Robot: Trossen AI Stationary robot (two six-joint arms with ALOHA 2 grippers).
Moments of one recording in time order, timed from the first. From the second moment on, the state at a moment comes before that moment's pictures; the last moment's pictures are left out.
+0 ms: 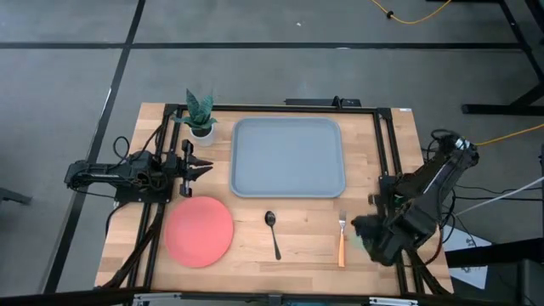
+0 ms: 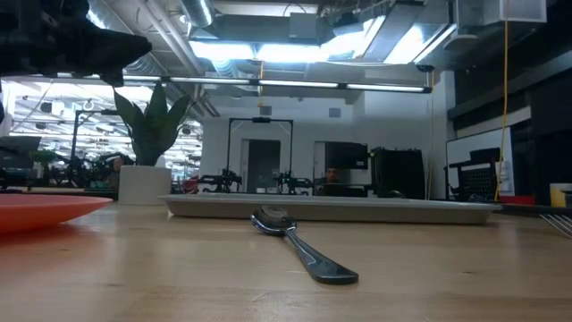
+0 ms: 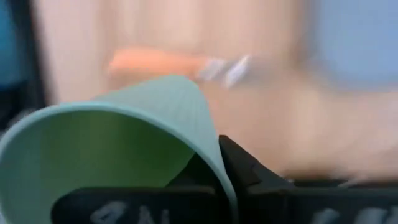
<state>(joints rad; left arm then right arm) 0.00 0.00 0.01 0.23 -0.11 0.06 0.86 1.45 1.37 -1.45 0.26 0.88</state>
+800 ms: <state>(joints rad) 0.00 0.00 0.01 0.20 -0.12 0.01 -0.16 1.41 1.44 -1.30 0.88 0.57</state>
